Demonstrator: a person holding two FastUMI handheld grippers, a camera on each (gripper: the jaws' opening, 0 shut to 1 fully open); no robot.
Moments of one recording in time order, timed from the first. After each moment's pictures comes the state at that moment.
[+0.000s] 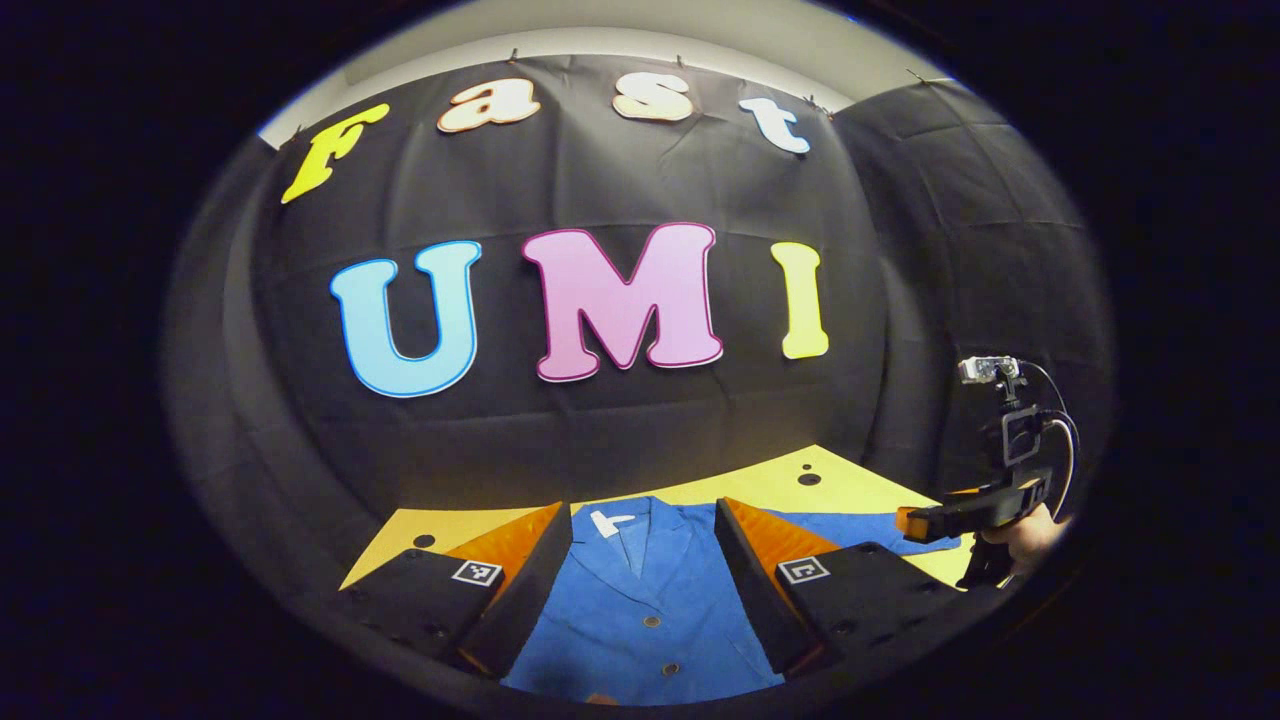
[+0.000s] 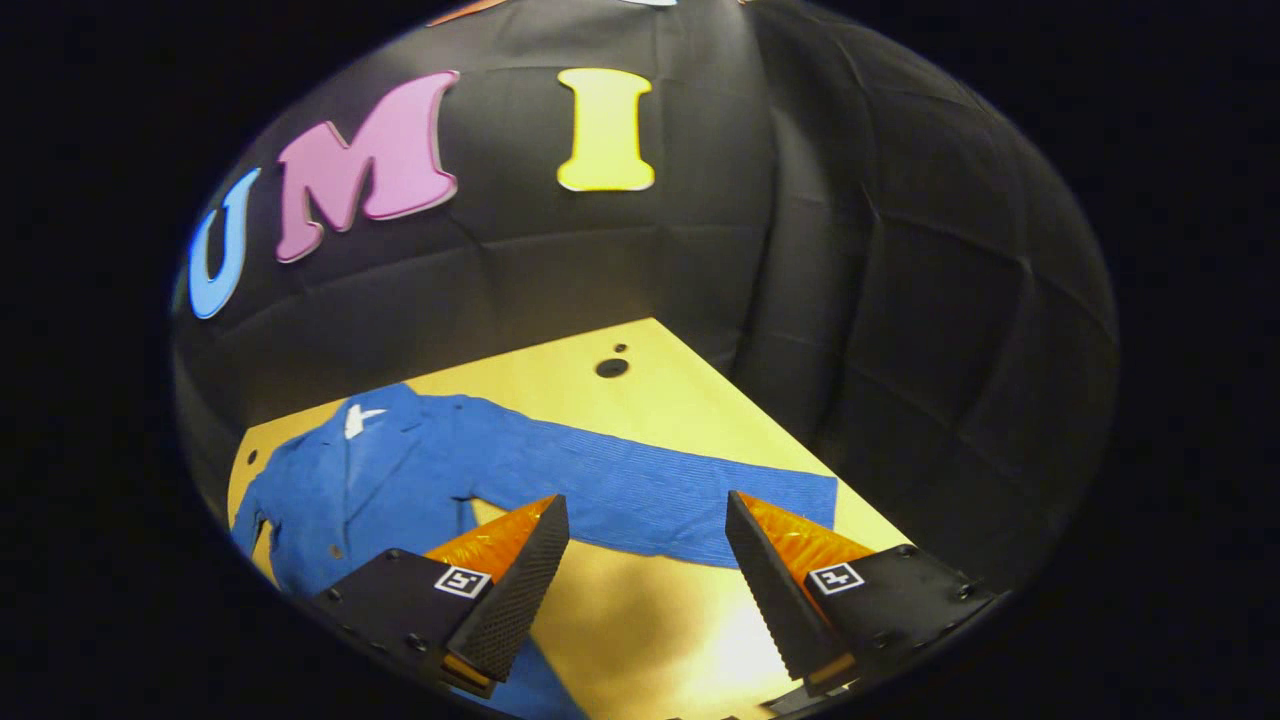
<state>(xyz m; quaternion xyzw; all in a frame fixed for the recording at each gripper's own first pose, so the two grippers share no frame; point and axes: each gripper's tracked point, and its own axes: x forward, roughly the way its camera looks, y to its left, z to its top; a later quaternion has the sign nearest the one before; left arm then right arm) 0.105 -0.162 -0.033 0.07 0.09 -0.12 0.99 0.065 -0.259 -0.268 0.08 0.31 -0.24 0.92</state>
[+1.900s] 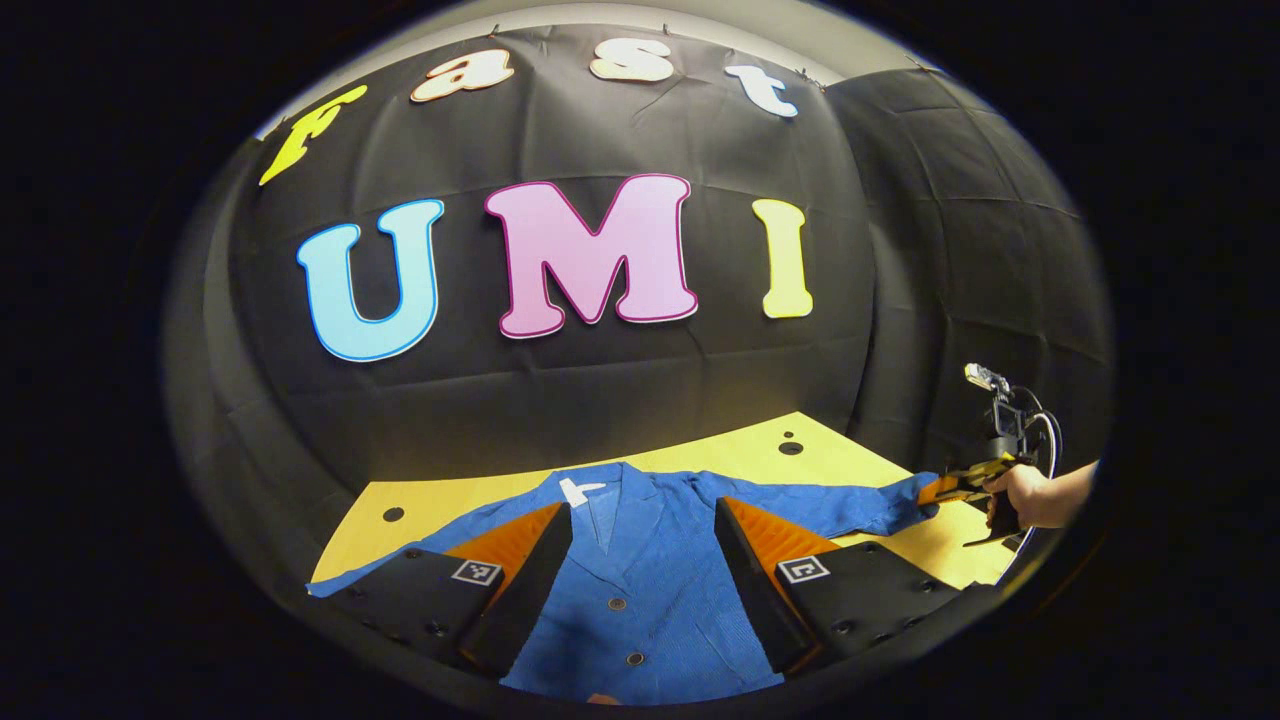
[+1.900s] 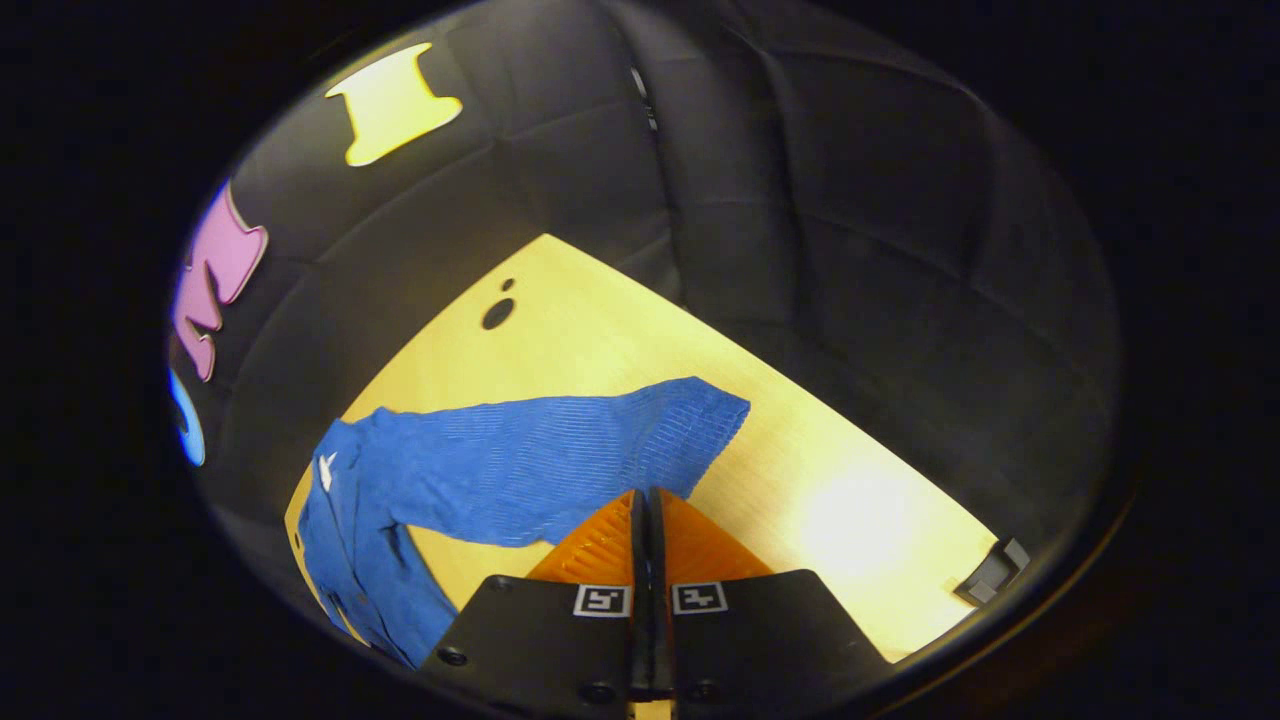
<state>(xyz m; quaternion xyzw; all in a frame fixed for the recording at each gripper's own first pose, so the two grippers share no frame) 0.116 -0.183 -0.076 0.06 0.14 -0.12 0.98 0.082 -0.316 -0.331 0.27 0.40 -0.23 0.84</state>
